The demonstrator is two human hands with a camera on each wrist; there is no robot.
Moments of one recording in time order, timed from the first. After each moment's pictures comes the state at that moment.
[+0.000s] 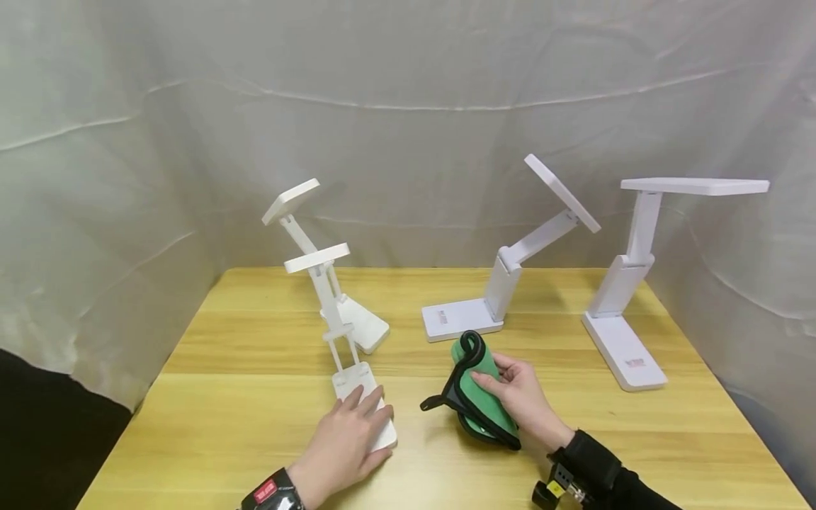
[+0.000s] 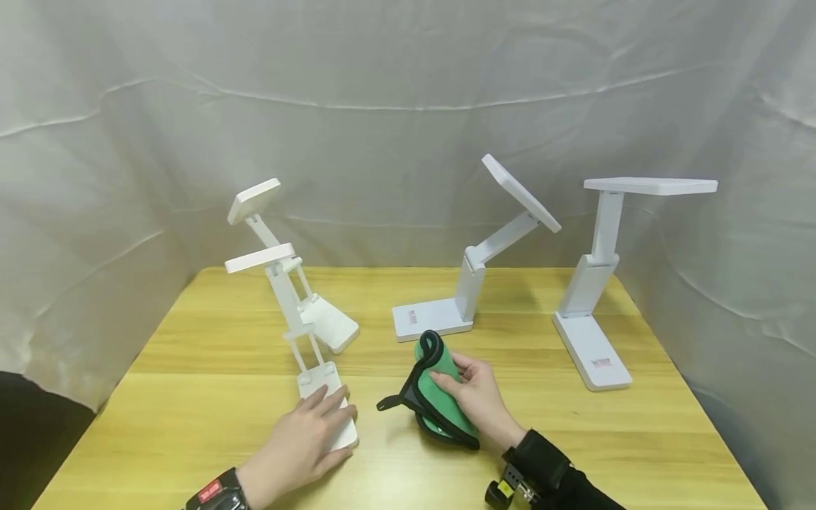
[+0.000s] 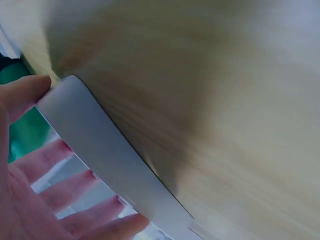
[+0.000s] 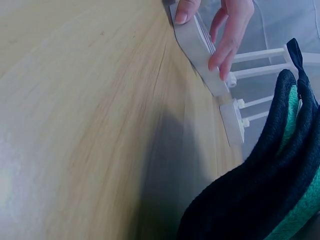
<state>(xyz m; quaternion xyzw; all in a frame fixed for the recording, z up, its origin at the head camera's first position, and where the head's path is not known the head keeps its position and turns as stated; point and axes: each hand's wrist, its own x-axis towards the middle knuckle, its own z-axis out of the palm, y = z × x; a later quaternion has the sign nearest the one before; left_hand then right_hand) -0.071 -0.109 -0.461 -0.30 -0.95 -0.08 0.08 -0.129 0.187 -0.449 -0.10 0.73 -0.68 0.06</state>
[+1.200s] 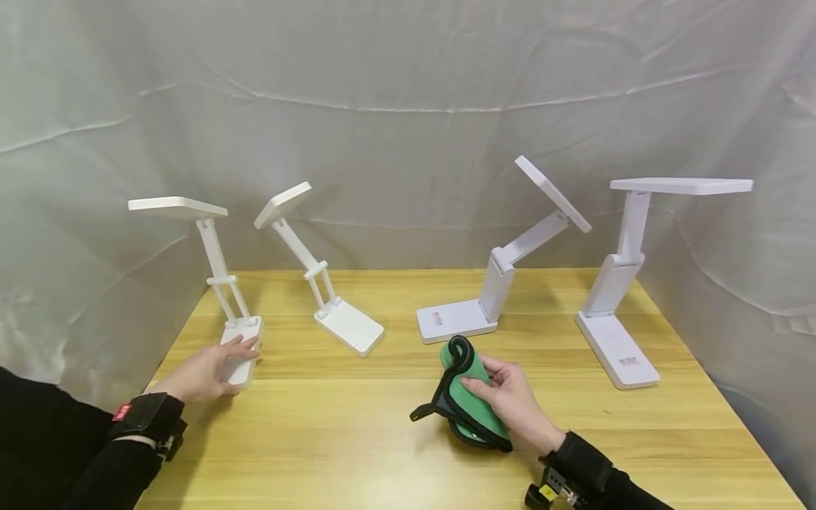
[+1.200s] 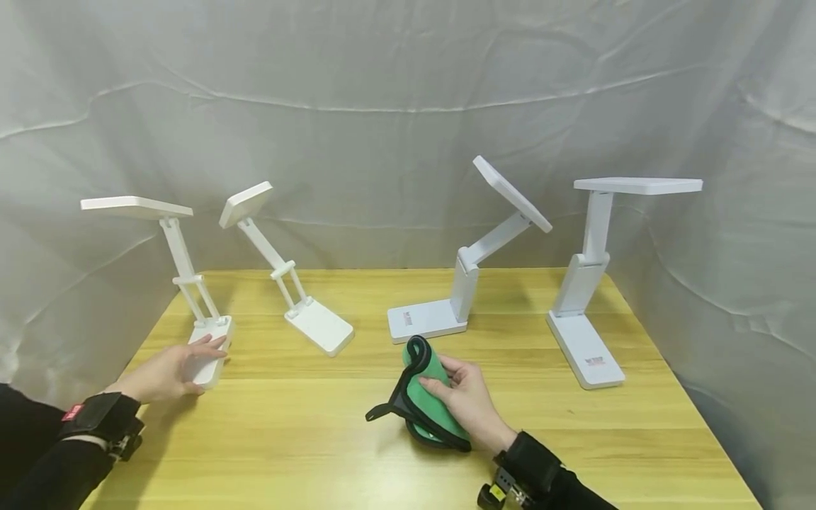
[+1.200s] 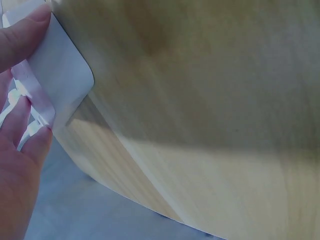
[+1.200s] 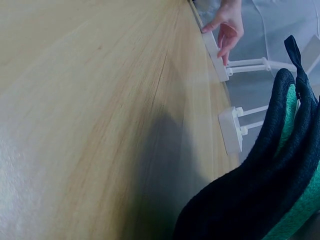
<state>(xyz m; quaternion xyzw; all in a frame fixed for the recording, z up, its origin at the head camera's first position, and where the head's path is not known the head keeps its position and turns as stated) -0.167 -0.332 -0.449 -0.24 -0.95 -0.21 -0.01 -0.126 0.180 -0.450 -0.15 0.71 -0.69 0.04</state>
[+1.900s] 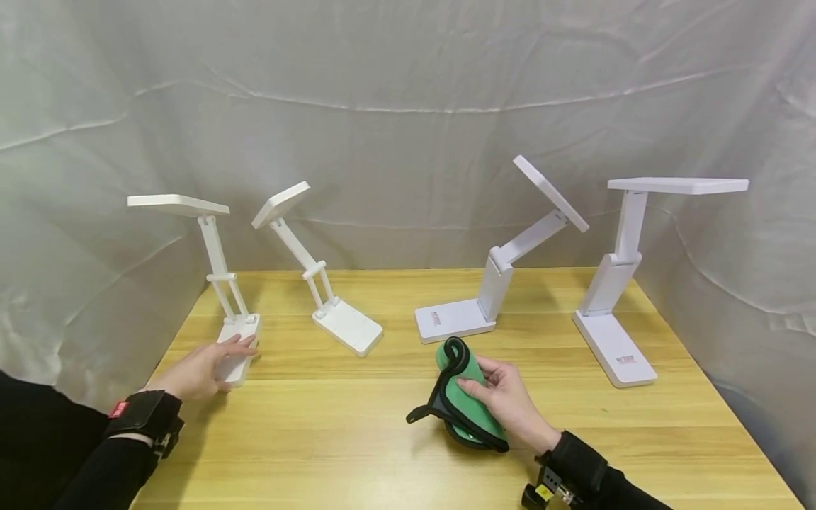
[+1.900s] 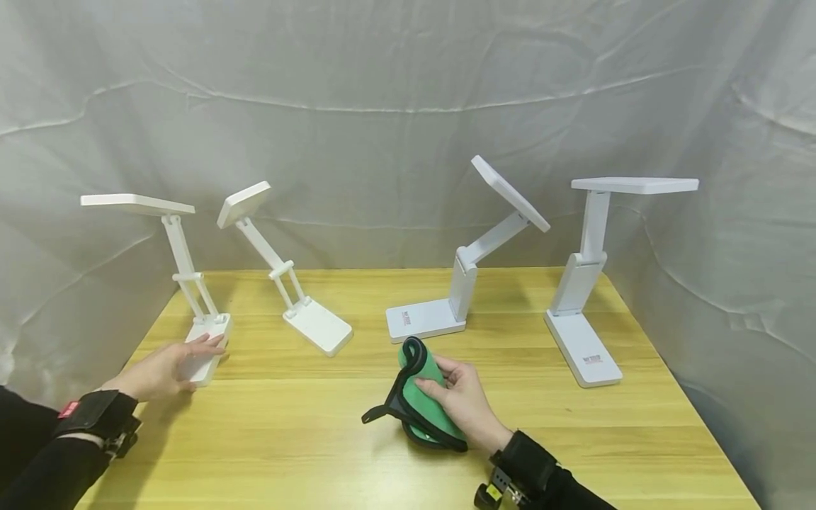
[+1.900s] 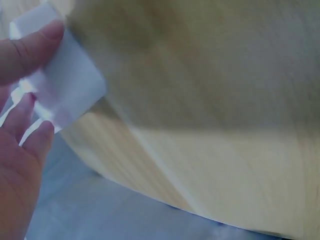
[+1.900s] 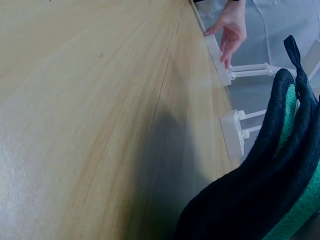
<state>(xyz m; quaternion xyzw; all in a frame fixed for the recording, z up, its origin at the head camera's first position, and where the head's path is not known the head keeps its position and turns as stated) -0.170 -0.333 -0.441 -0.24 -0.95 -0.20 -0.03 -0.124 0.177 -0.449 -0.14 0.71 -0.69 0.05</state>
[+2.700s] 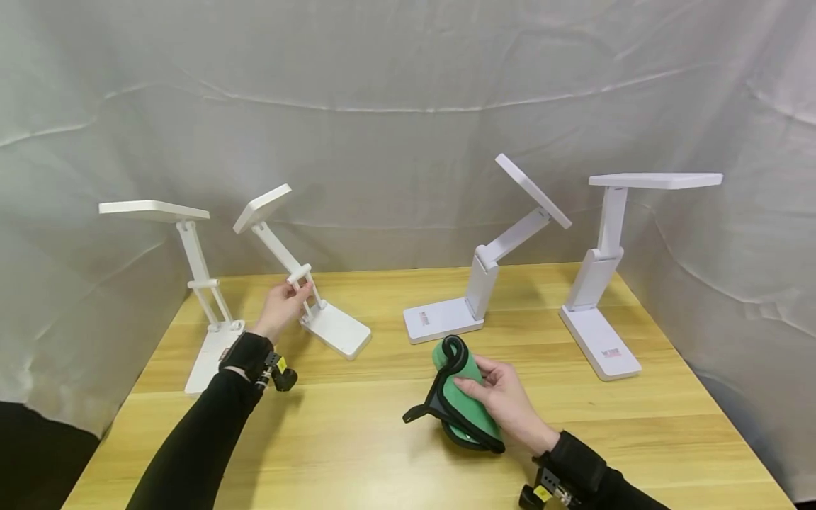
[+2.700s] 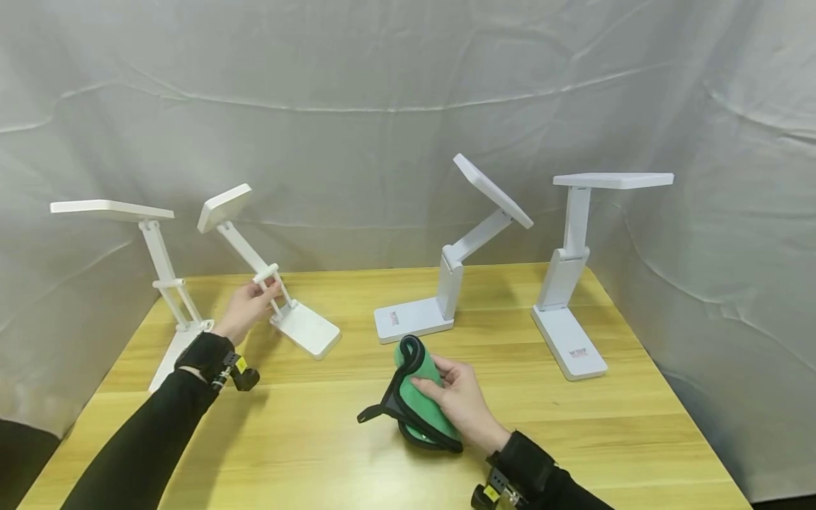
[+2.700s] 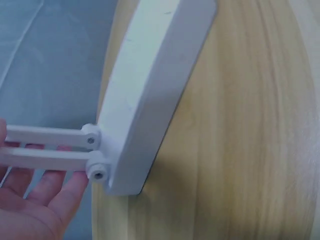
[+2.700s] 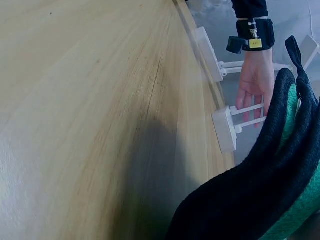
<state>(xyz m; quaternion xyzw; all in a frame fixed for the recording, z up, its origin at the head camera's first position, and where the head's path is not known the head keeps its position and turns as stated) -0.268 -0.188 -0.428 0.03 -0.83 -0.56 0.00 -0.117 0.185 -0.444 -0.12 0.70 -0.70 0.05</state>
